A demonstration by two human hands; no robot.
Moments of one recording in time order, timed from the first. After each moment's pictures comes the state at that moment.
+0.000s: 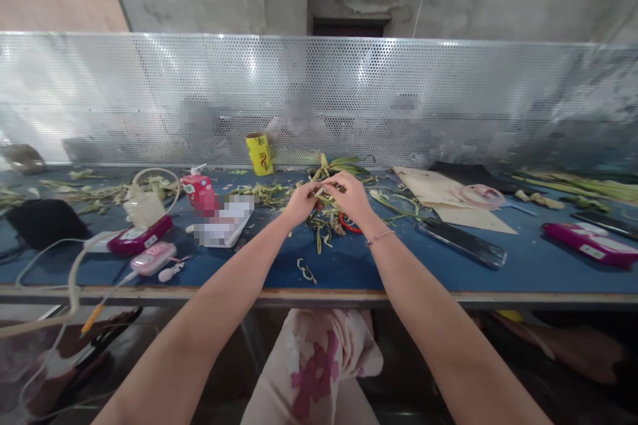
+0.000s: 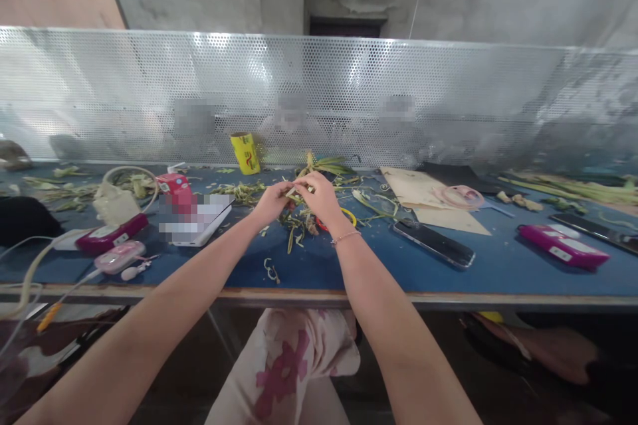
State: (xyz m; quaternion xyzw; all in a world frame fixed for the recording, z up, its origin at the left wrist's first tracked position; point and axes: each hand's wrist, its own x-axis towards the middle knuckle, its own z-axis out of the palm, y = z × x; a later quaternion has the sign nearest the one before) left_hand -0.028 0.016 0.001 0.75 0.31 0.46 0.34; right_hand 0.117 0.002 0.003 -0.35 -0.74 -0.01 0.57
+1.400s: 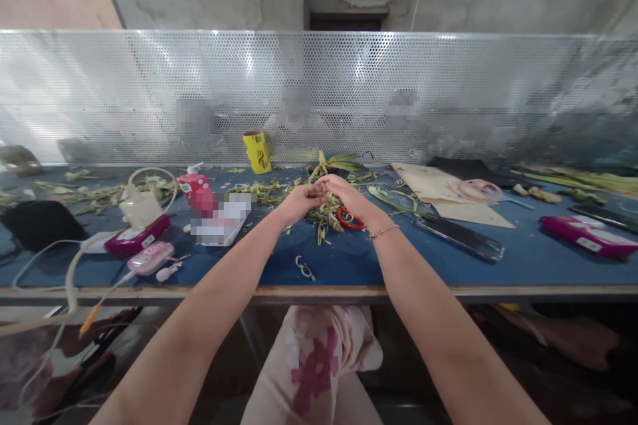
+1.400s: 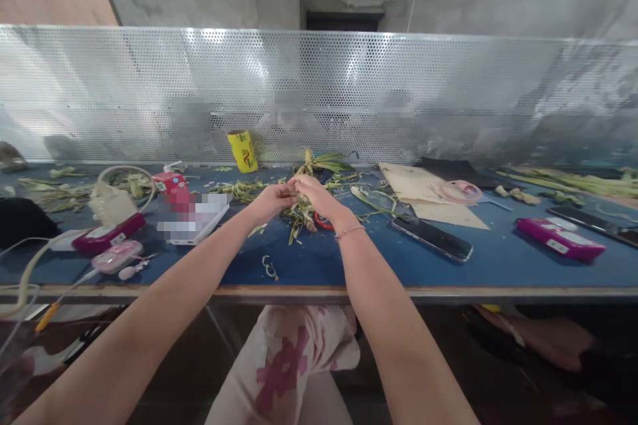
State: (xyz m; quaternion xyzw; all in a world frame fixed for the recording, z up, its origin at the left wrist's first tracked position) left_hand -0.028 0.022 -0.006 0.69 0.25 0.42 0.54; right_hand 0.129 0.004 0.001 -0.36 -0.80 0.17 0.45
